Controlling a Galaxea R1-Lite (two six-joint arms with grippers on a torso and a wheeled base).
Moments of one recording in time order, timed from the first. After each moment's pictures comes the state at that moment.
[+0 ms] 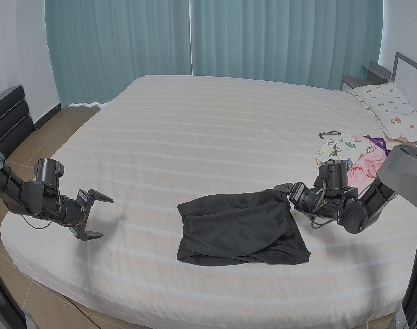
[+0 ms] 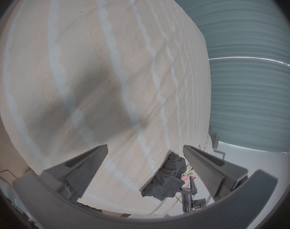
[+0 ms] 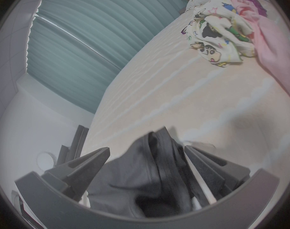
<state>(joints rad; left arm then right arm) 0.12 1.96 -0.87 -0.19 -0.54 -1.06 0.28 2.20 -0.90 -0.80 0.12 0.81</state>
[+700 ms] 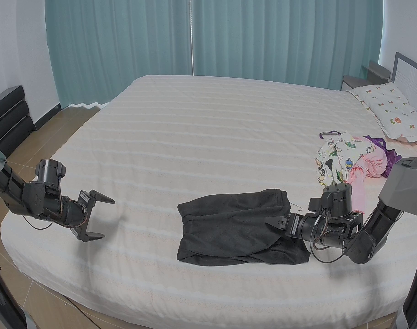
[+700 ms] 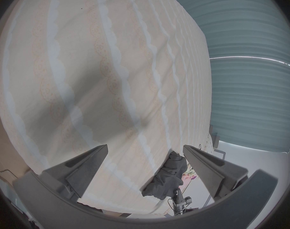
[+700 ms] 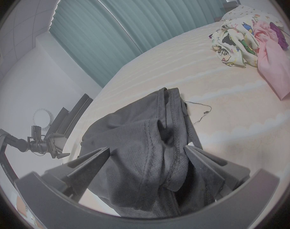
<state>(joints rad) 0.11 1.96 -0.87 -0.19 -0.54 -1.06 0.38 2.13 -0.60 -1.01 0.14 0.54</state>
